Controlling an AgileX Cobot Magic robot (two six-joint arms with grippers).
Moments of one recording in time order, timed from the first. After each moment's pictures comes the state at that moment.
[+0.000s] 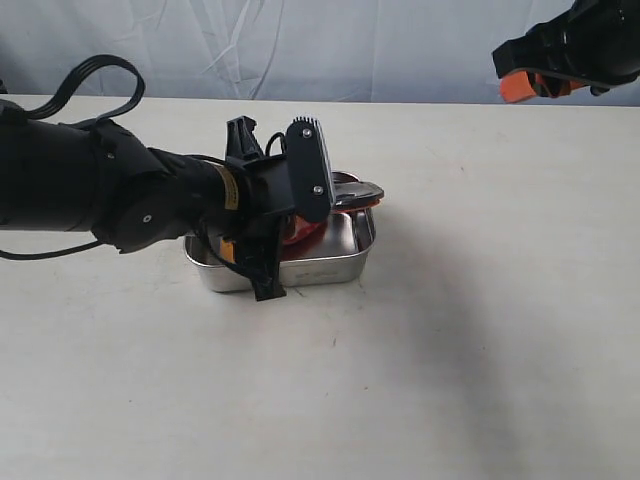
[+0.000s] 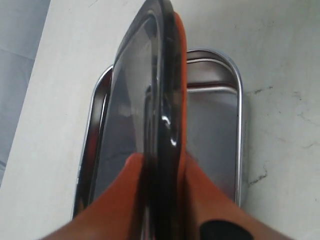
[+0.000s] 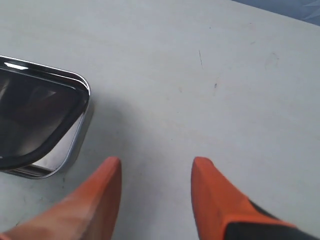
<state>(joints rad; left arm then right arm) -0.70 1.72 -0.91 0.17 0.05 0.62 0.32 1.46 -1.23 0.22 0.78 -0.27</state>
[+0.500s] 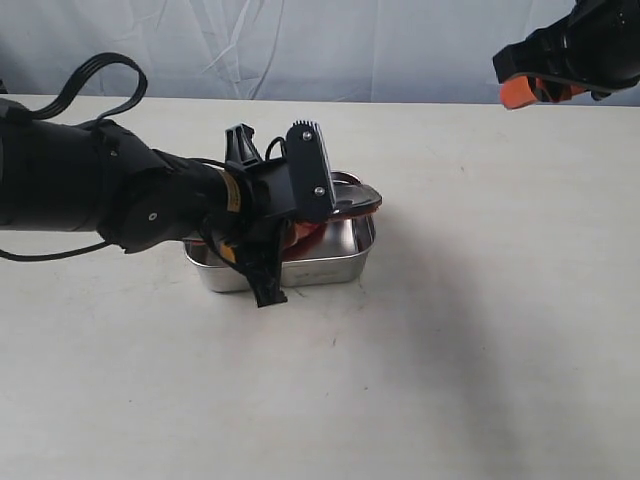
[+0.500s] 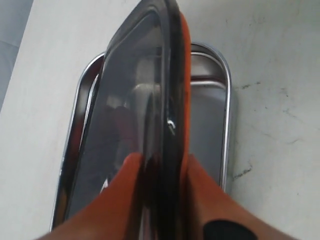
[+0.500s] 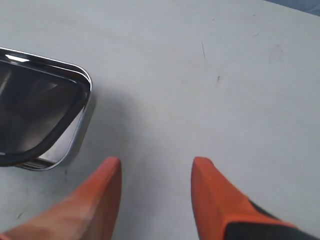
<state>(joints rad) -0.71 1.72 -0.91 0.11 0.09 0.64 0.32 1.46 -1.23 0.22 0.81 -0.27</state>
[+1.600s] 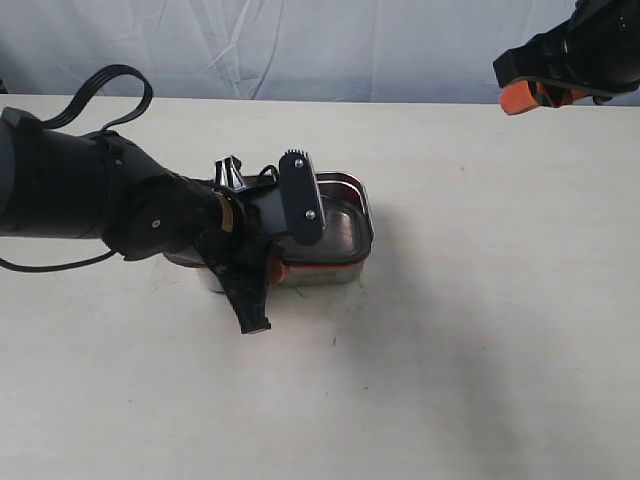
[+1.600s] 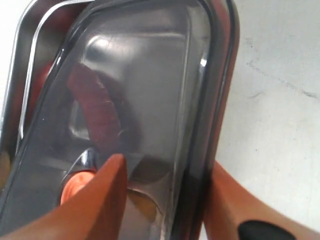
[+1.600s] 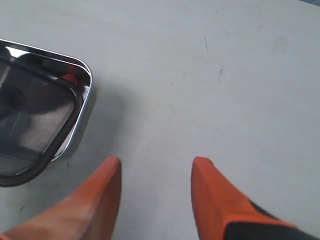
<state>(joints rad) -0.71 1.74 -0.91 0.07 0.22 0.63 0.32 1.46 -1.23 0.22 0.83 -0.27</state>
